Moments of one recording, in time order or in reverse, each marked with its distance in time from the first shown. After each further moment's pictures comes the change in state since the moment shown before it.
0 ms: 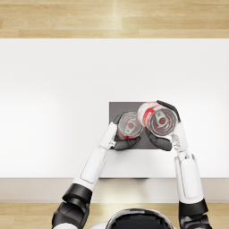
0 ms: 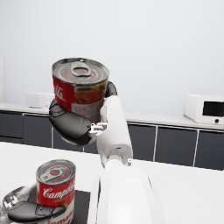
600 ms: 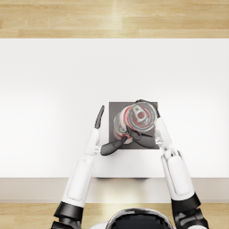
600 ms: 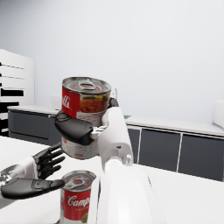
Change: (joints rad) left arm -0.251 -0.089 -0.217 -0.570 -0.001 0.044 0.274; right arm 0.072 -0.068 0.130 -0.044 0.000 -0.032 -0.246
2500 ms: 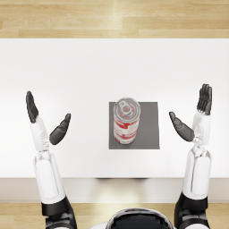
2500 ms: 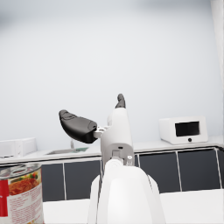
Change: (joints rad) left arm 0.135 -0.026 -0.513 -0.281 -0.001 0.000 0.074; right arm 0.044 -0.001 -0.345 0.107 -0.001 -0.090 -0.008
